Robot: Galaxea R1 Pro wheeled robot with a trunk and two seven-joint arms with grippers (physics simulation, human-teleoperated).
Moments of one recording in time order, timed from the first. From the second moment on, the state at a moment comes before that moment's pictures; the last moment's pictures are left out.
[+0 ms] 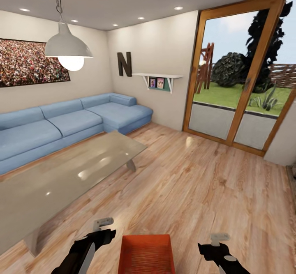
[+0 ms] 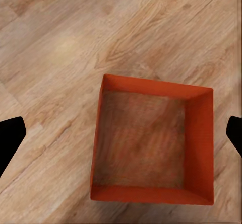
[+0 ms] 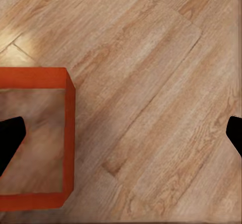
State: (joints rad) left arm -0.33 -0.08 0.10 -0.84 0.06 0.43 0.00; right arm -0.44 -0.09 0.04 -0.34 -0.03 -0.02 0.00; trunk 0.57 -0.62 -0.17
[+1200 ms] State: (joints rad) left arm -0.33 -0.07 0.10 -0.80 0.05 0.44 0.12; right arm -0.44 -0.09 0.05 -0.34 -0.03 -0.01 0.00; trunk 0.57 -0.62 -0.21
